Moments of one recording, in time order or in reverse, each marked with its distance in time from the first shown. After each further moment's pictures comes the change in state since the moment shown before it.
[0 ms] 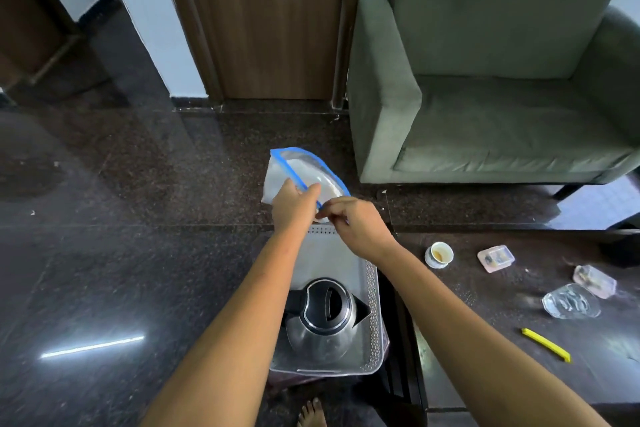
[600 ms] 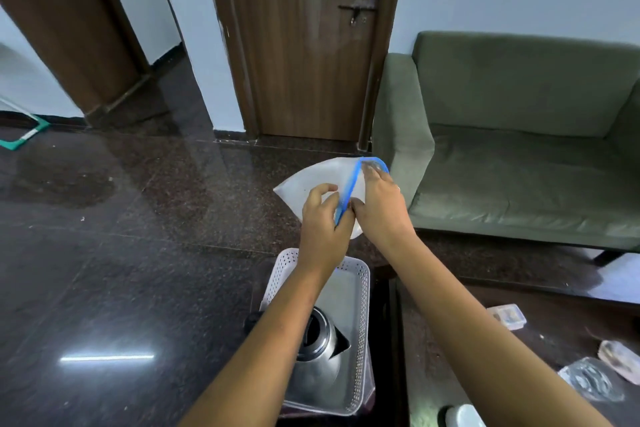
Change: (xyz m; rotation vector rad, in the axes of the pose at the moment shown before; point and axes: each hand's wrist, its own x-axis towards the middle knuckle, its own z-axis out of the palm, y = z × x) left_hand -0.078 0.052 0.031 0.065 0.109 0.613; right_hand 0.008 -0.022 -0.096 -0.199 0.231 0.047
